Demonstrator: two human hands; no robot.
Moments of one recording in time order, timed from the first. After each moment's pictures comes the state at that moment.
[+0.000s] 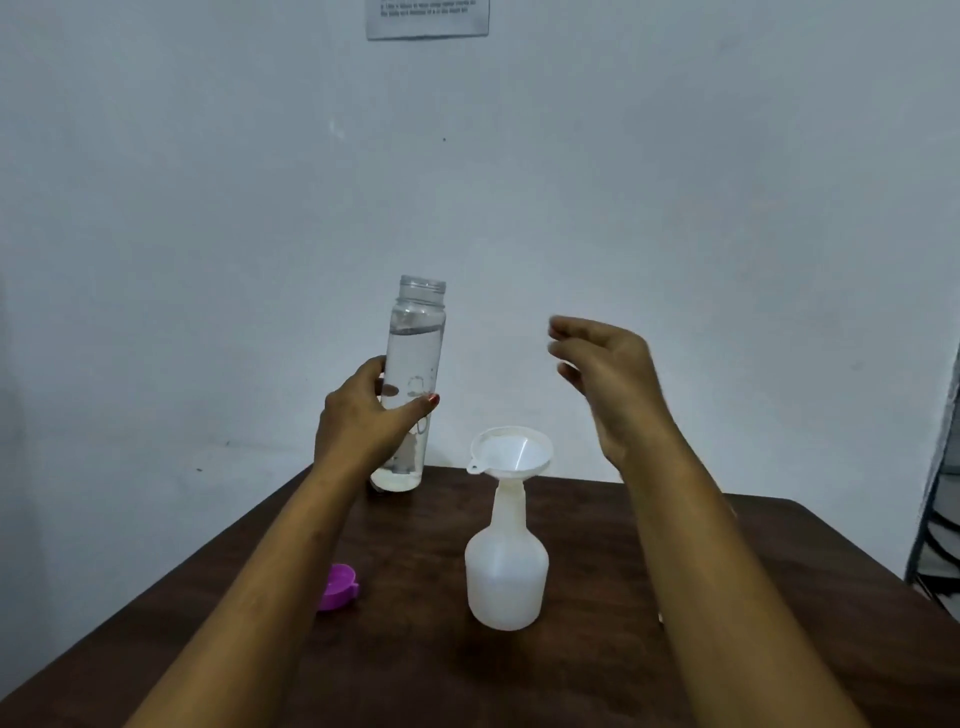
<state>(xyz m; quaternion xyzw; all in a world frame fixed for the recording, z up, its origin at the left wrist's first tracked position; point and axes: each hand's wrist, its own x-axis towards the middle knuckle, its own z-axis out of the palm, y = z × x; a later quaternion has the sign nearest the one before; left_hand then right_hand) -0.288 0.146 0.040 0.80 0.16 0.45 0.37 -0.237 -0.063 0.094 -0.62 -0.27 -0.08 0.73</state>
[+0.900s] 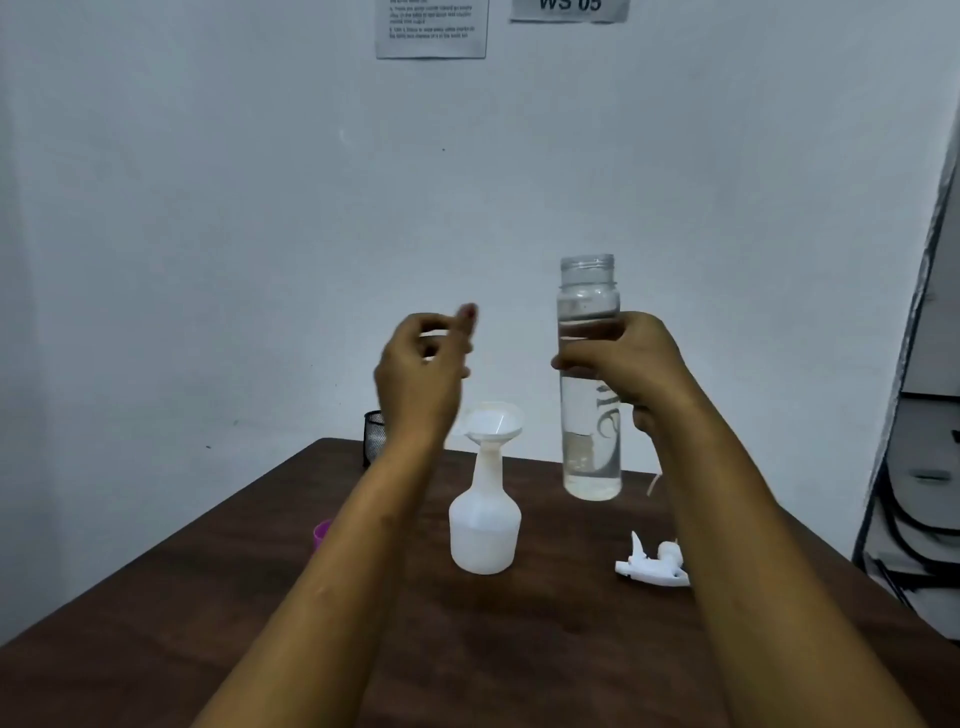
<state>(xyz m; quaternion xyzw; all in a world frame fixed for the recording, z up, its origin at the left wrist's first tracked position) -0.345 0.024 0.069 0.64 0.07 0.53 0.55 -0.277 -0.128 0.105 -0.75 -0.25 -0.09 0.61</state>
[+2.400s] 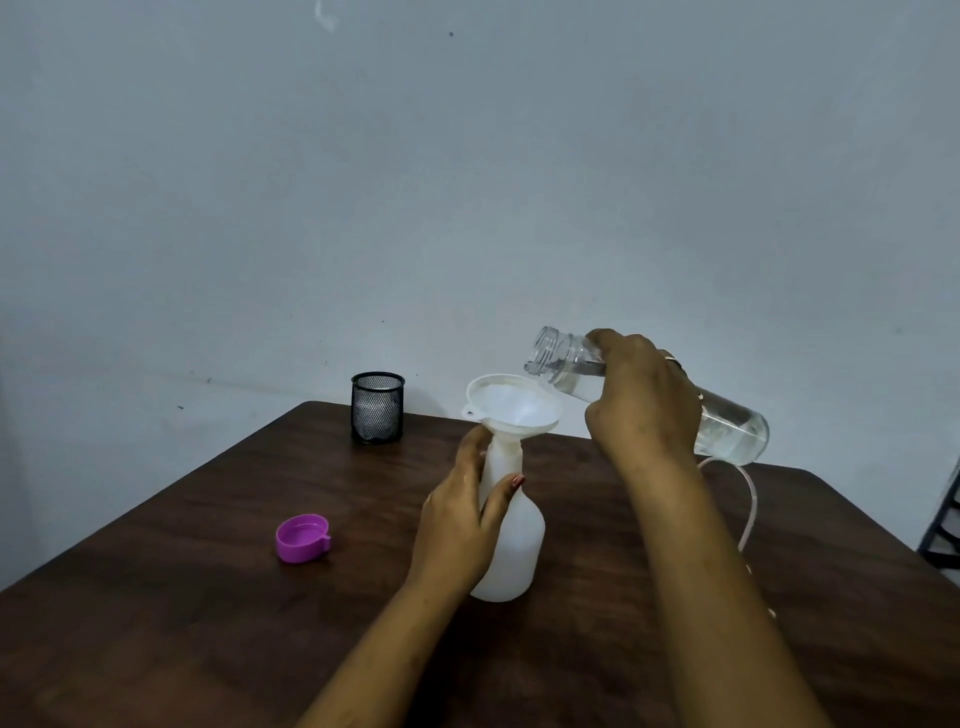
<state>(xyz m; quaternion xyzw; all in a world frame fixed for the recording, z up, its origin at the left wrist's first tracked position) -0.239 0.062 -0.097 0.82 0.04 0.40 0.40 -0.182 -0.071 0.027 -0.88 -0.21 -0.37 0.20</state>
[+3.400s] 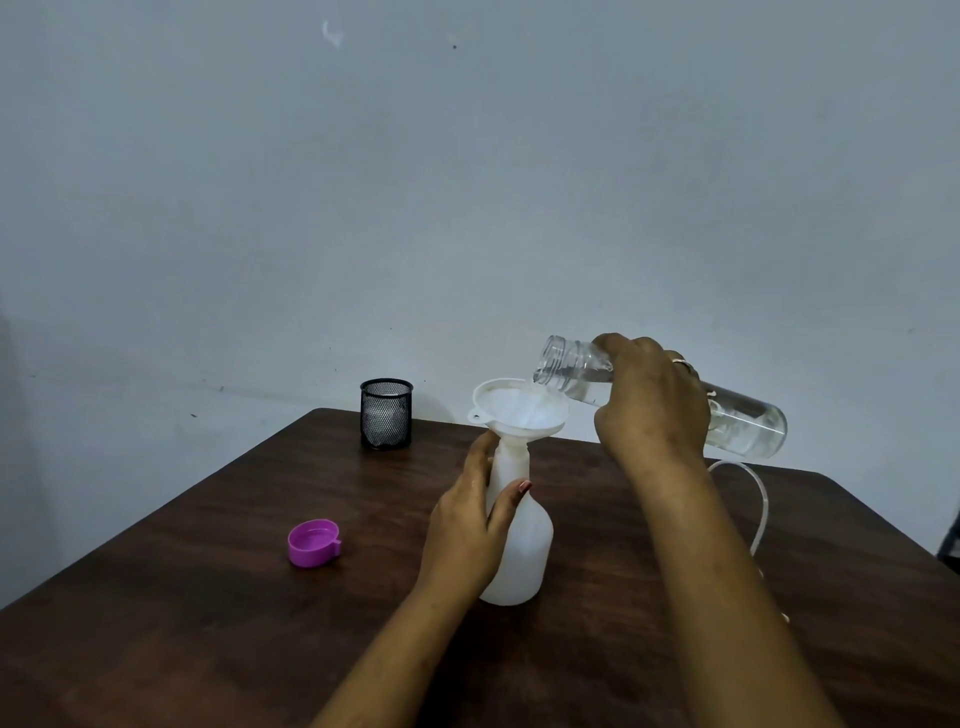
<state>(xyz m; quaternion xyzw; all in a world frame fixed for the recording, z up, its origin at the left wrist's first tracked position) -0.238 0.063 -0.099 0.82 0.05 0.38 0.42 -0.182 -0.073 0.026 -0.88 -0.21 -0.39 0.19</state>
